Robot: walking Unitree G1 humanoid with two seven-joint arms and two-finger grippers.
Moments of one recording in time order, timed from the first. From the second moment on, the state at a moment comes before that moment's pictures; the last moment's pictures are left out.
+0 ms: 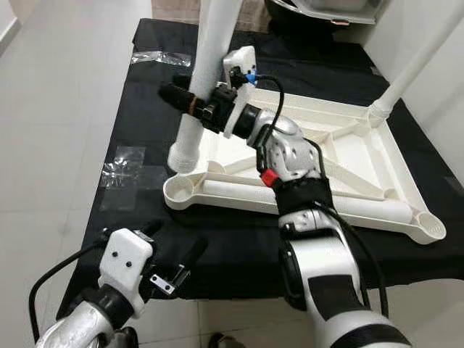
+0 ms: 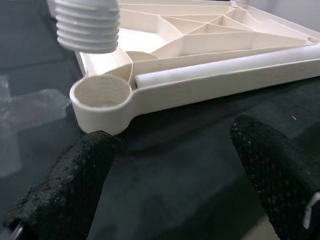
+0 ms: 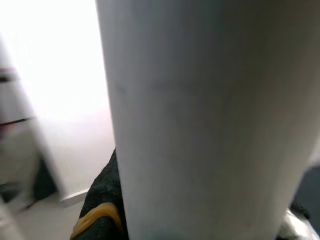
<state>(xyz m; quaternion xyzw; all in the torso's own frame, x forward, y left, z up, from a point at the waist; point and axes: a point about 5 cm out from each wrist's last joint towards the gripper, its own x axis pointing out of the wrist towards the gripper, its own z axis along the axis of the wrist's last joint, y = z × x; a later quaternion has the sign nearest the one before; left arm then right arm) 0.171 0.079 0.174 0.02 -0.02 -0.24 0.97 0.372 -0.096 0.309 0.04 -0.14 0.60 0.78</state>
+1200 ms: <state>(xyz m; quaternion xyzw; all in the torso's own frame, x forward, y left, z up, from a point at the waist) 0.151 0.091 0.181 0.10 -0.04 -0.15 0.98 0.370 -0.079 0.283 -0.06 -0.12 0.70 0.70</state>
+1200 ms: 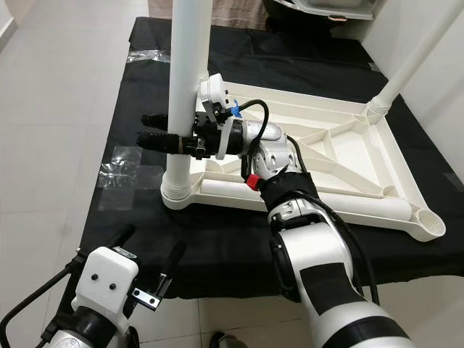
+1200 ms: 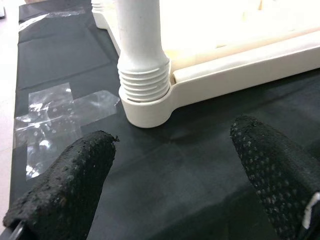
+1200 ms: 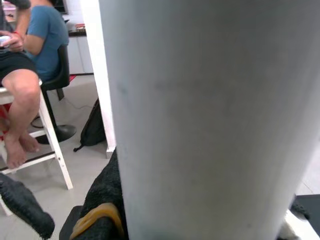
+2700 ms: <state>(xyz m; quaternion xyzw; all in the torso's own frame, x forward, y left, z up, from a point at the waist) 0.160 0.094 0.186 0.12 -0.06 -0.15 0.98 0.404 -0.072 0.269 0.00 -0.06 0.33 0.94</state>
